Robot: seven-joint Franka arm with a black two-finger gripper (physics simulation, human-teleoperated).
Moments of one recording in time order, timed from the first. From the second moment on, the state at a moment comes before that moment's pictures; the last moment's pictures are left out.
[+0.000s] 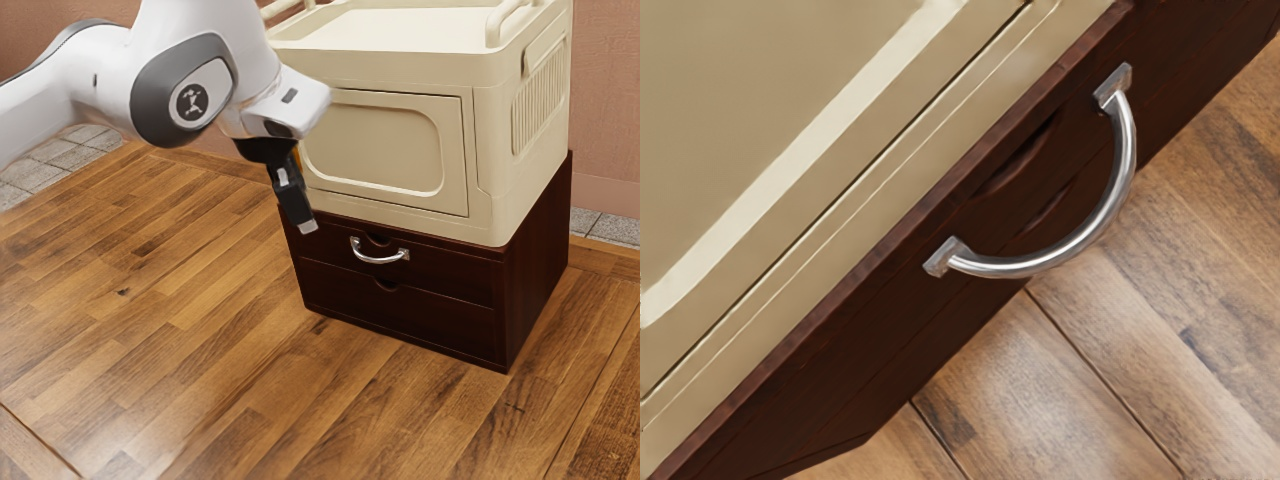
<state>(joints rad) -0.02 0.07 -0.02 -1.47 0.09 1.81 0.70</state>
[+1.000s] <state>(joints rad) -0.18 -0.01 -0.02 -1.74 0.13 2.05 1.15</state>
